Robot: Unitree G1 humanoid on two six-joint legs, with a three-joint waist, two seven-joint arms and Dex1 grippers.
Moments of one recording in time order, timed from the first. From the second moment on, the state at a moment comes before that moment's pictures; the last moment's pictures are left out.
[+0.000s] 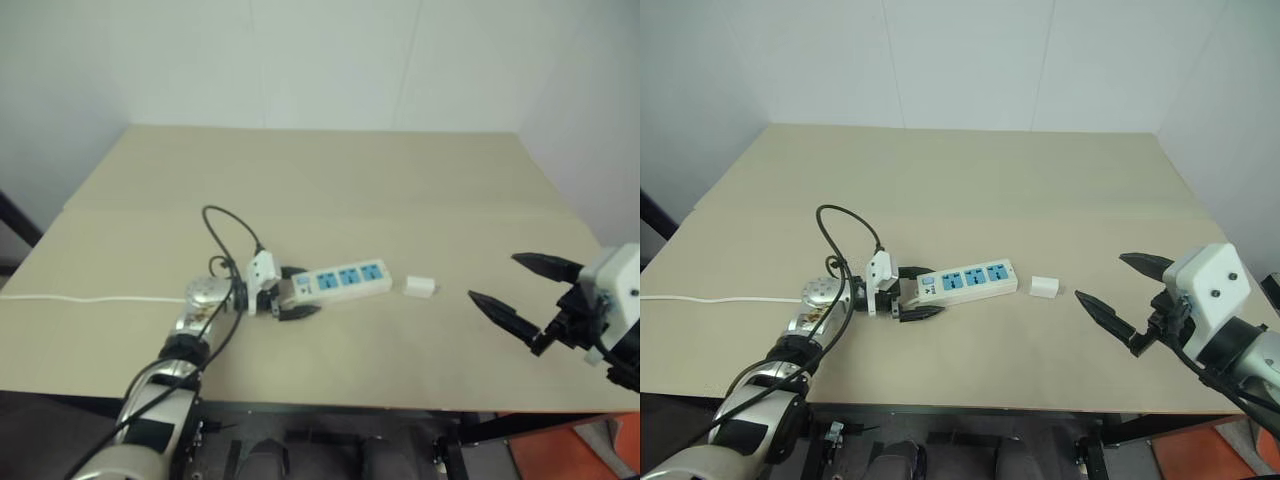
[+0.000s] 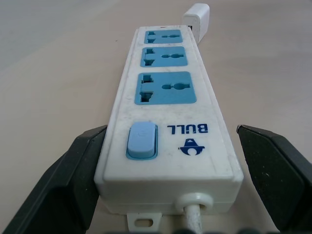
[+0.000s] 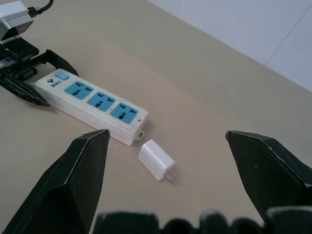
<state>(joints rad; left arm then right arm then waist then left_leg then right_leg) -0.72 0.34 -0.08 0.89 -0.15 -0.33 -1.26 0.20 -0.85 -0.66 -0.80 0.72 0.66 0.63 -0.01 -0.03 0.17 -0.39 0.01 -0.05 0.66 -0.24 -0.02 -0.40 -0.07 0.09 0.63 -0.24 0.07</state>
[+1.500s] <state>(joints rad) -0.46 0.45 -0.12 0.47 -0.25 -0.22 -1.46 0.10 -0.94 -0.53 -0.67 0.68 0.65 0.78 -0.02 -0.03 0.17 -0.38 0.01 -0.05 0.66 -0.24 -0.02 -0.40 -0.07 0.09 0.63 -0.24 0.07</state>
